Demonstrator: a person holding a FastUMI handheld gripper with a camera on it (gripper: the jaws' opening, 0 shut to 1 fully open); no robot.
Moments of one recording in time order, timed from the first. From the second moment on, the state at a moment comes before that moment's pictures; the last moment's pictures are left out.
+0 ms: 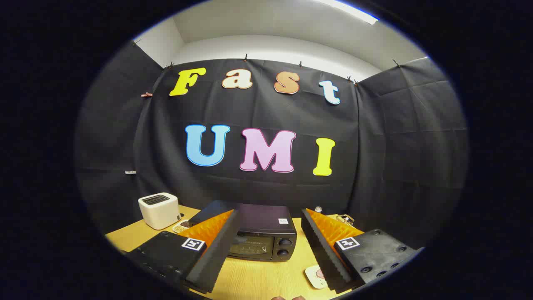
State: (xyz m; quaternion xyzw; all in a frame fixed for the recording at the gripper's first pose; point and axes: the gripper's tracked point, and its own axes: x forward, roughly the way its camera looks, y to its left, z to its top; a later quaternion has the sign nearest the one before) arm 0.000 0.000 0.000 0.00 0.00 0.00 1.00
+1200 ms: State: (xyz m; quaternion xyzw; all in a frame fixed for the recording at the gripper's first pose) arm 0.011 0.018 -0.015 0.01 0.02 0.01 1.00
